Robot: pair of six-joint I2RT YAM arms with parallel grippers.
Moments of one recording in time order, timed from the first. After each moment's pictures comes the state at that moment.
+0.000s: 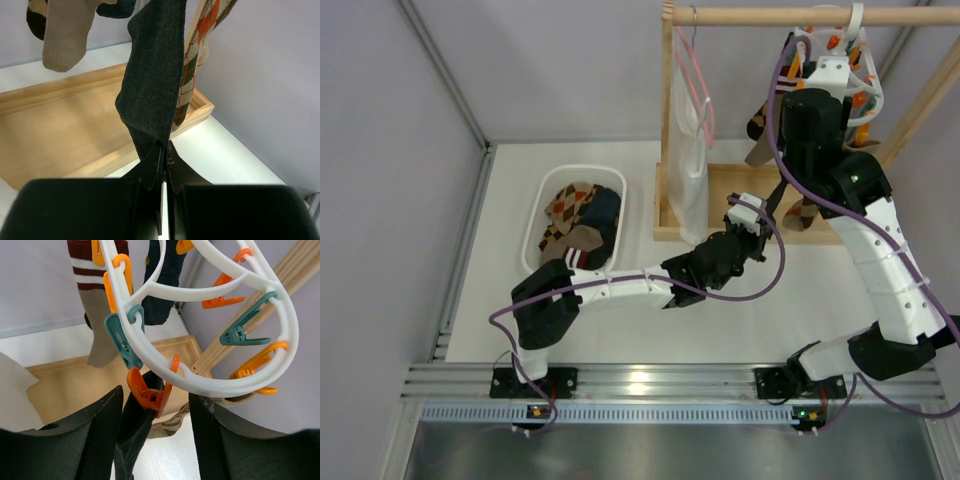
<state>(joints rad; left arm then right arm) -1.22 1.89 1.40 0.54 -0.49 -0.26 0.53 1.40 1.91 -0.87 0.90 0.10</state>
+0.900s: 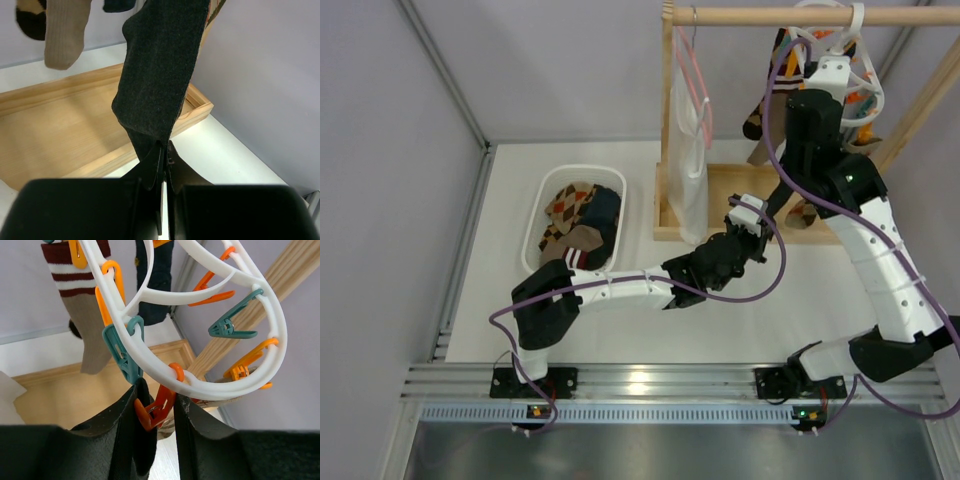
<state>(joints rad) -1.23 1.89 1.40 0.54 -0.50 -0.25 0.49 1.39 1.84 -0.76 0.92 0.05</state>
